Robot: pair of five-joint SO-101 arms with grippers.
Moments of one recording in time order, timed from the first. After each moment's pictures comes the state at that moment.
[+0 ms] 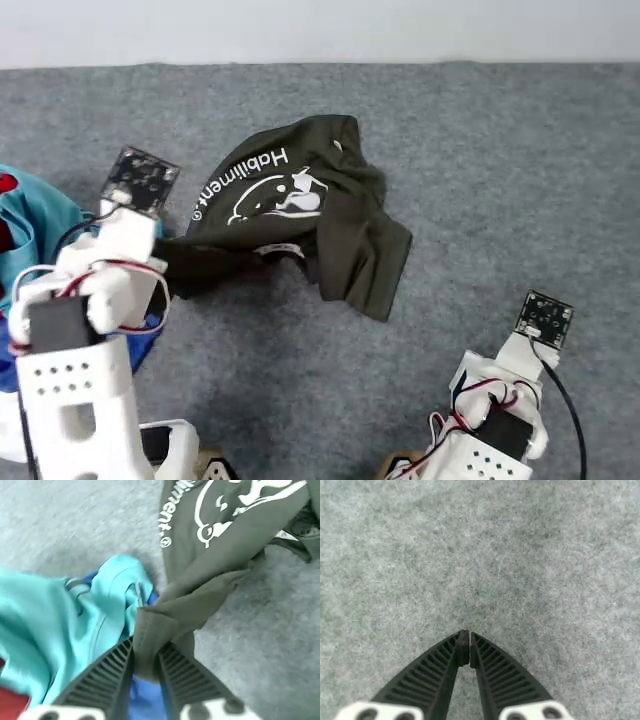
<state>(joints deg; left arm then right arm) -12.8 -47.3 31.2 85.6 -20.9 25.3 -102.8 95.6 74.2 1.4</state>
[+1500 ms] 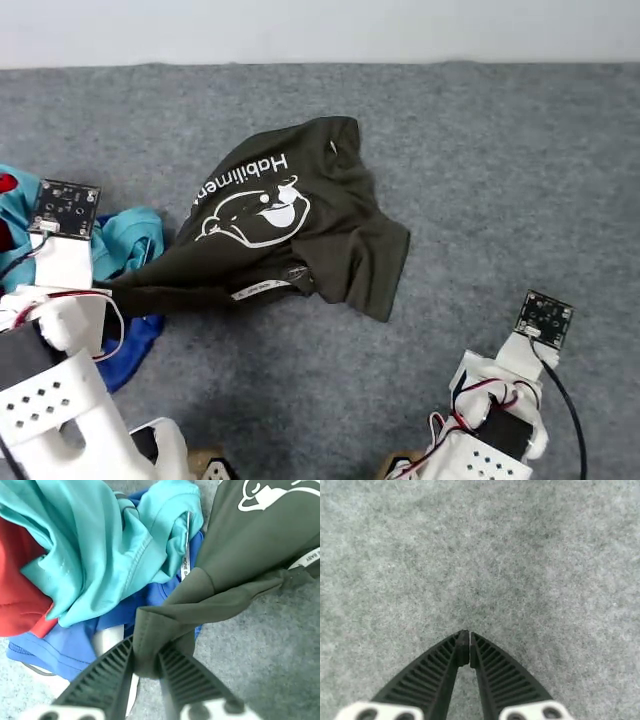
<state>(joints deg) -30.8 -50.6 32.4 93.6 -22.6 25.3 -102.8 95.6 74.2 1.5</state>
